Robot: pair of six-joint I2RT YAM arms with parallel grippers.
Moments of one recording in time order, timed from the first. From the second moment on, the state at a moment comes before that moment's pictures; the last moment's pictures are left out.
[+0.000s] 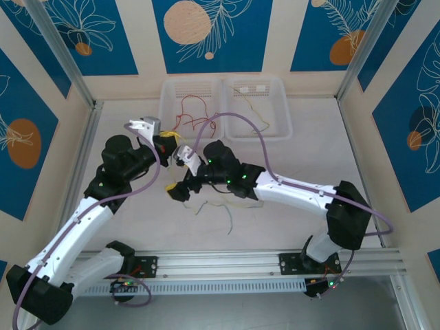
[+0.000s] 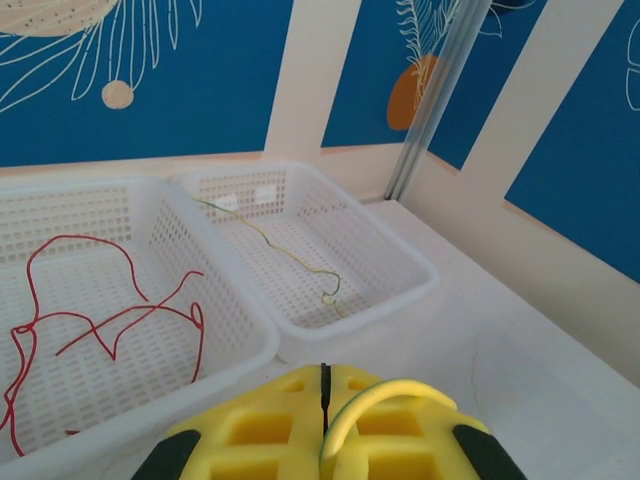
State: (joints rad) left arm -0.44 0.93 0.87 -0.06 0.26 -0.24; right arm 1.00 1.57 1.14 0.05 -0.31 0.03
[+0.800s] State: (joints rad) left arm -0.45 0.82 0.80 -0.02 0.03 -0.28; right arm 1.04 1.69 1.16 0.37 -0.04 0.10
